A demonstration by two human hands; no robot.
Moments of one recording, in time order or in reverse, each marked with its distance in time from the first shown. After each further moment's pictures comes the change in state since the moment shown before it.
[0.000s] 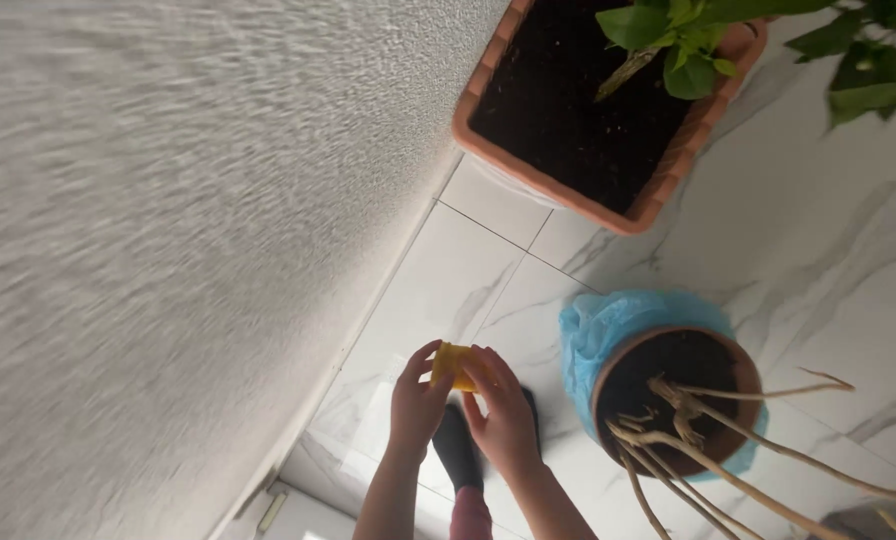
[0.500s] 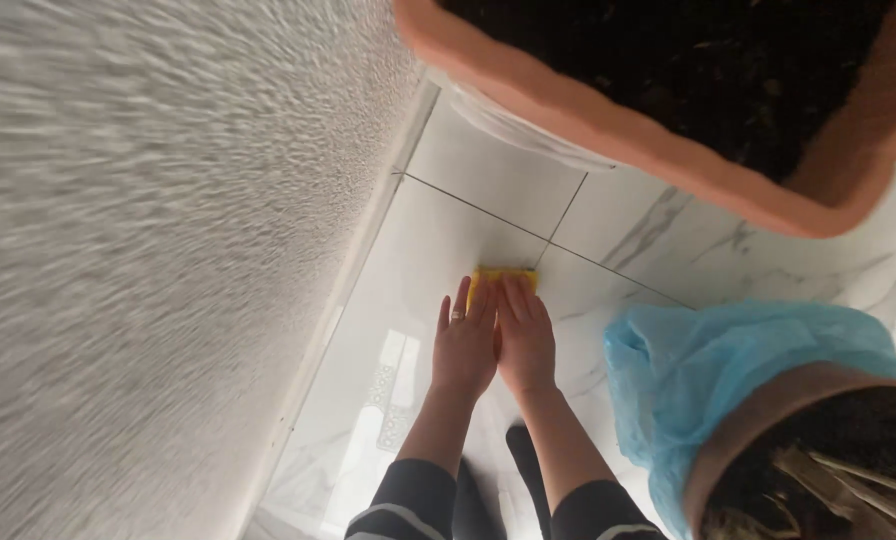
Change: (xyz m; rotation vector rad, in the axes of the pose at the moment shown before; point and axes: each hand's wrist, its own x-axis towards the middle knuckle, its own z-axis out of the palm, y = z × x) left_hand 0.422 -0.131 0.171 1.189 -0.119 0.753; right_hand 0.073 0.394 0.258 -0.539 0.140 -0.007
